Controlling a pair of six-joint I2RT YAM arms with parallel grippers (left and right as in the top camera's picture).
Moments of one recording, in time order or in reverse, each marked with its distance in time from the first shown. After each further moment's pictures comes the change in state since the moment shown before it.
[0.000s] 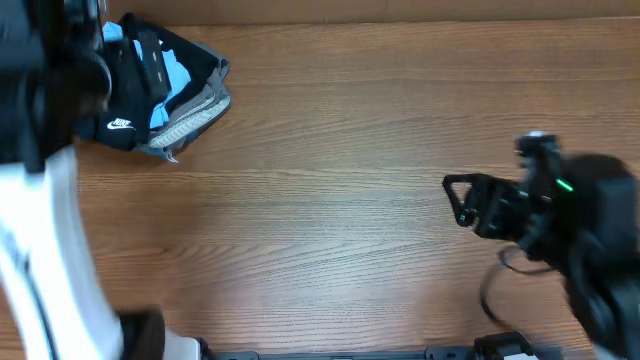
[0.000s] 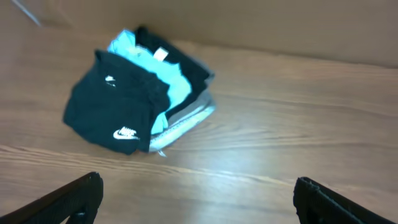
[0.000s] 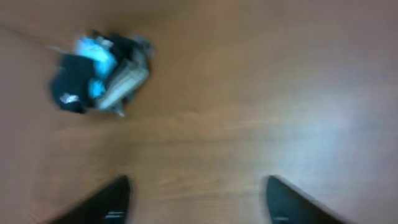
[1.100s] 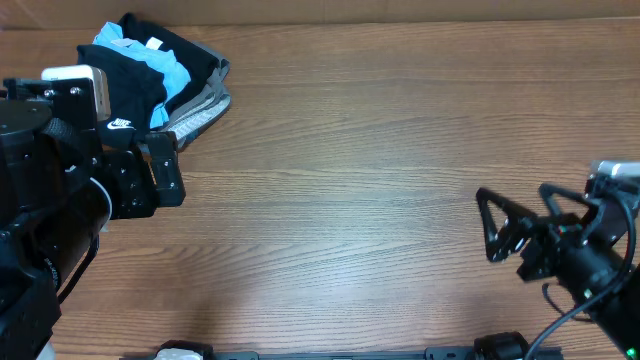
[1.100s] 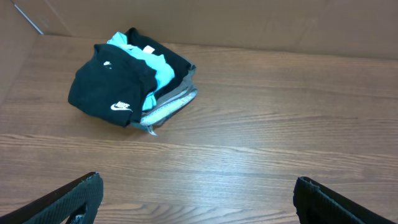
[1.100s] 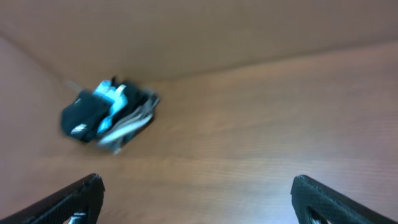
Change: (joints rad) left arm -0.193 -0.279 -0.062 -0.132 -0.101 -0.089; right arm 0.000 -0.125 0.127 0.019 0.145 -0.139
